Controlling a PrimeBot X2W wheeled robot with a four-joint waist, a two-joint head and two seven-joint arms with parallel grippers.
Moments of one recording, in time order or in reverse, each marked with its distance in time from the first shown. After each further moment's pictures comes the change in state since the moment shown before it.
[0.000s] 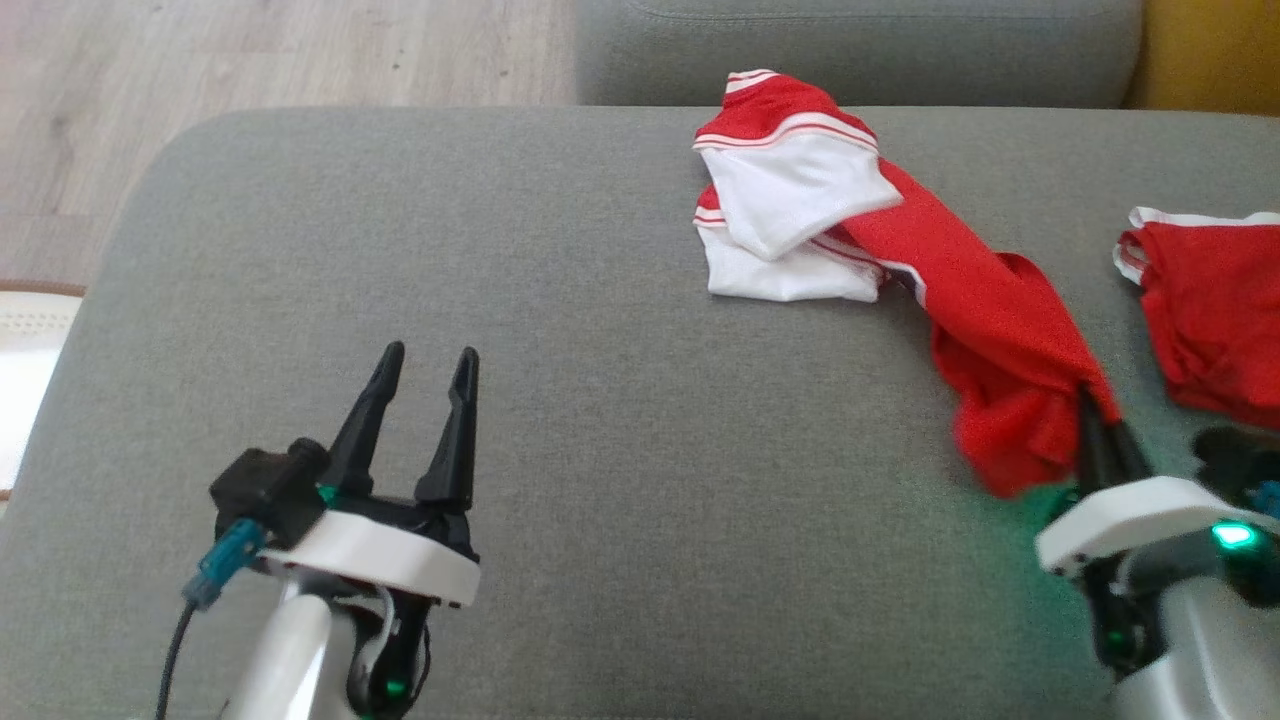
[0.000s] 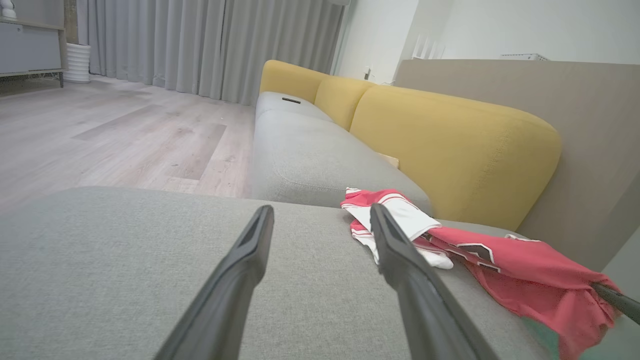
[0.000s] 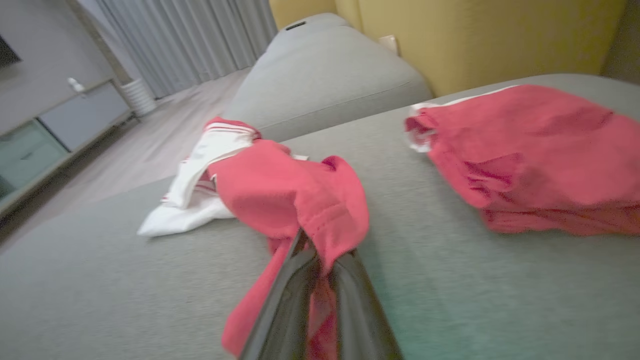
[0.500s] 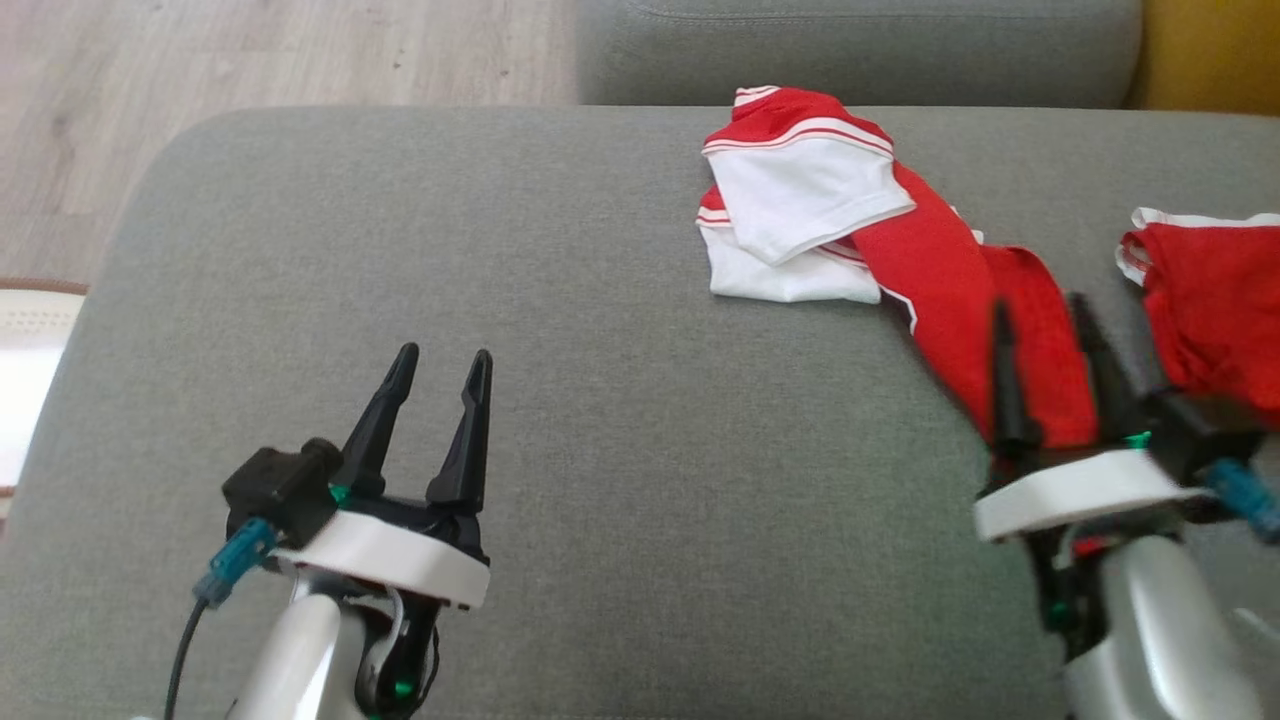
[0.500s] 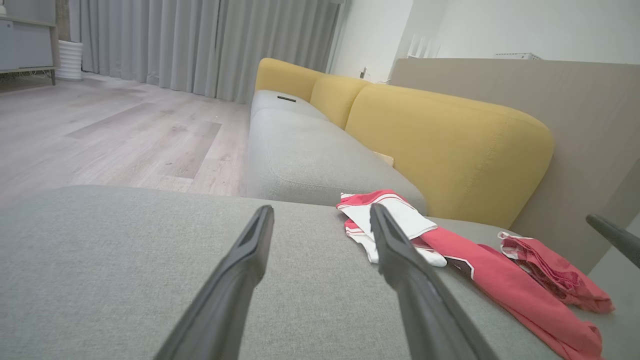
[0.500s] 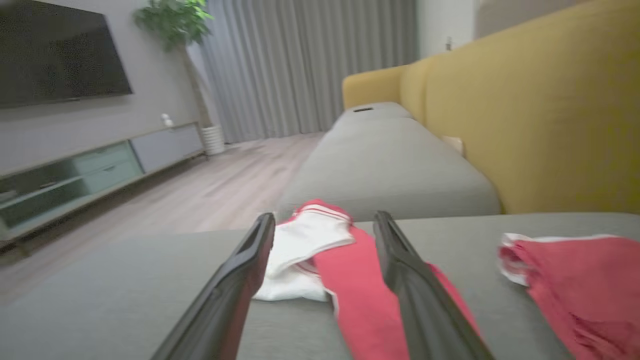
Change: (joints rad) left arm -0.002 0.000 -0.022 0.004 -0.006 0.000 0.000; right arm 0.005 0.029 0.082 -0.201 -0.136 0.000 -0.090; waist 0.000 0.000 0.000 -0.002
